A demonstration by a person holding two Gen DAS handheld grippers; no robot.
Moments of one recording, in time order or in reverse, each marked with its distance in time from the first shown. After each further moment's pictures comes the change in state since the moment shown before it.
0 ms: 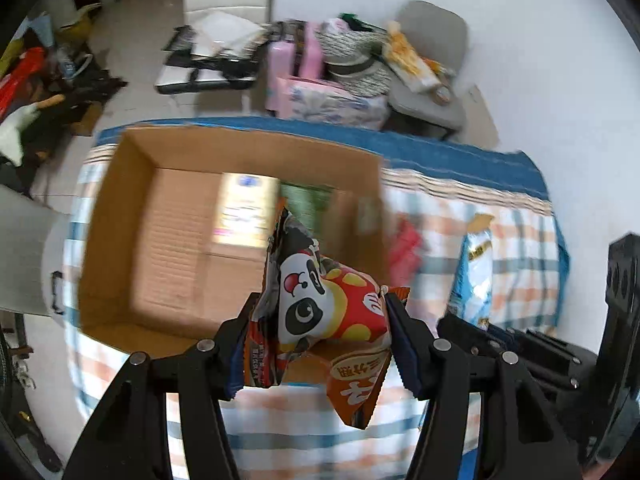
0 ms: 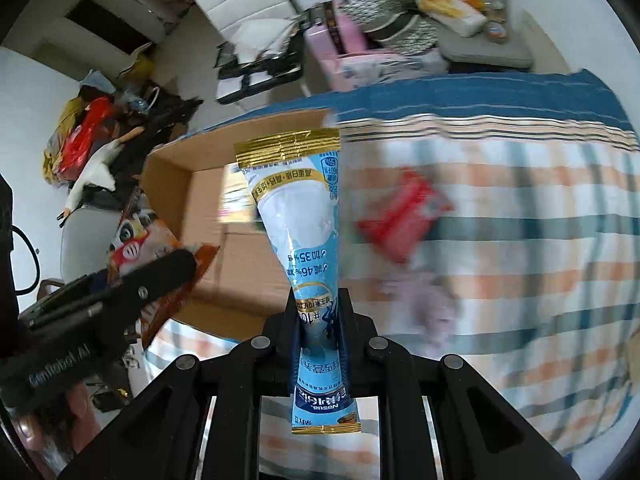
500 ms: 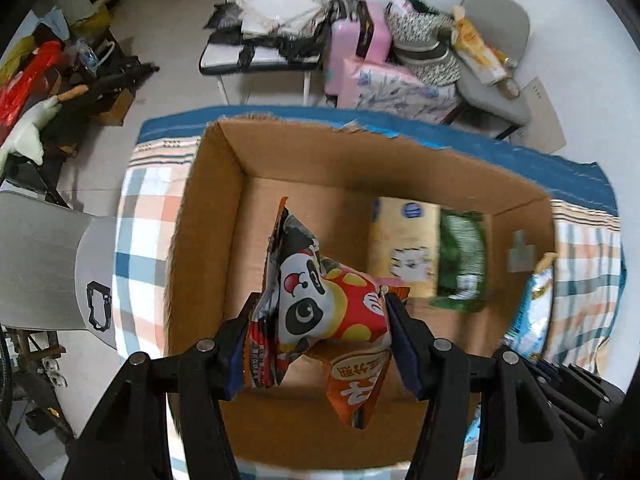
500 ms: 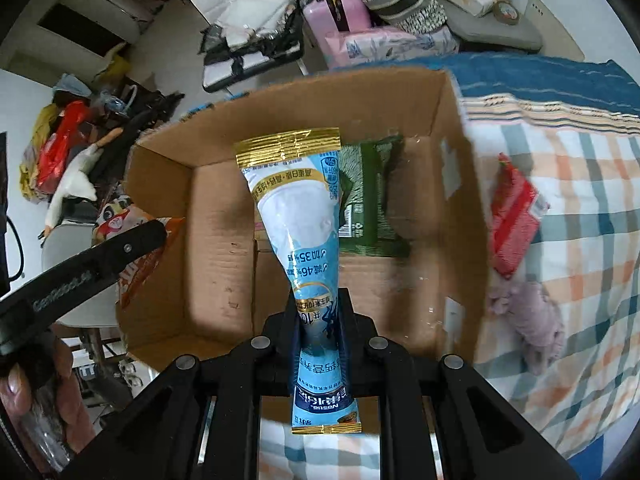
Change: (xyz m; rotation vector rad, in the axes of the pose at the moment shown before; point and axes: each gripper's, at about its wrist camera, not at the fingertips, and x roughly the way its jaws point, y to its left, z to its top) left arm 0.073 0.138 0.057 0.000 0.095 0.126; right arm 0.107 0.095 0.030 0.084 0.054 -0.061
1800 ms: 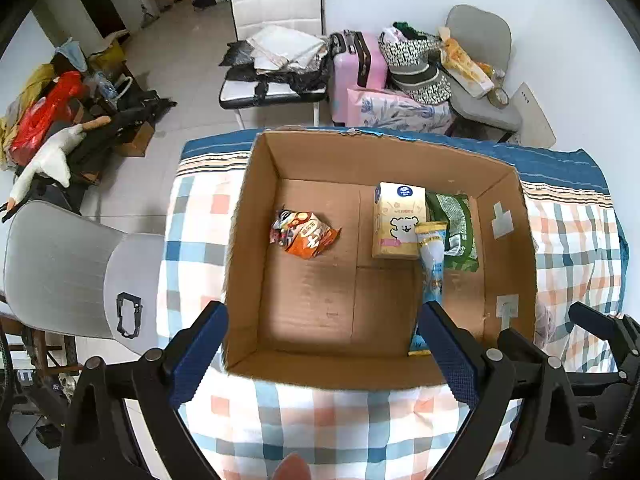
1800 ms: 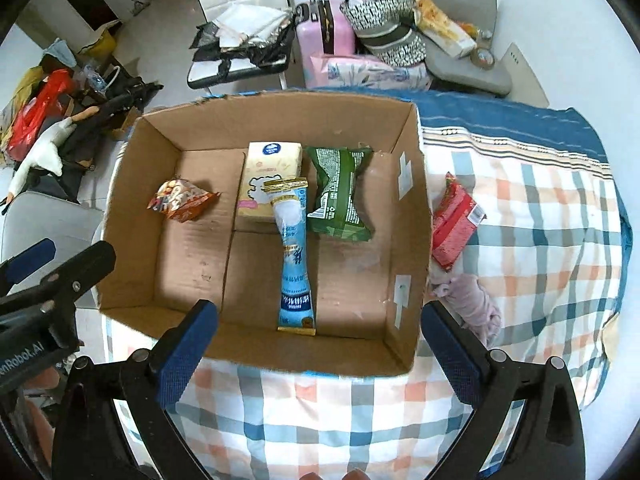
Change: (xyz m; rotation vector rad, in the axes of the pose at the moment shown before) left arm -0.089 0.003 -0.077 0.059 -0.157 0.068; right arm -0.061 0.029 -0.041 -0.130 -0.088 -0.184
